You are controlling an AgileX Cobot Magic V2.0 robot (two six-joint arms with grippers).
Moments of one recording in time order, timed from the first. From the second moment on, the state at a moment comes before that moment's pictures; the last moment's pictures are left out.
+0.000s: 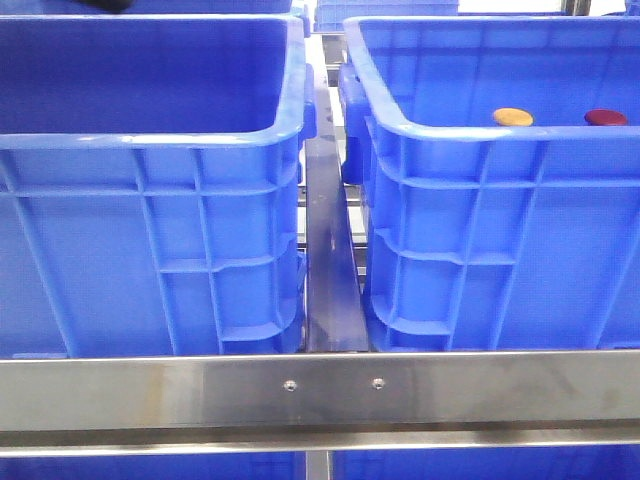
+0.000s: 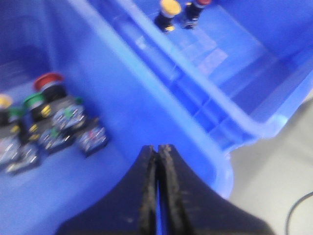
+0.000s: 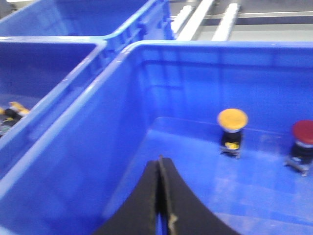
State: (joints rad) left arm -0.36 1.09 -0.85 -0.90 0.58 0.86; right arm -0.21 0.87 -0.42 1.80 0.63 -1.84
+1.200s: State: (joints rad) left arm -0.36 0.43 -0.38 -0.90 0.46 0.86; right arm -0.21 0.50 -0.23 1.78 0.72 -1.83
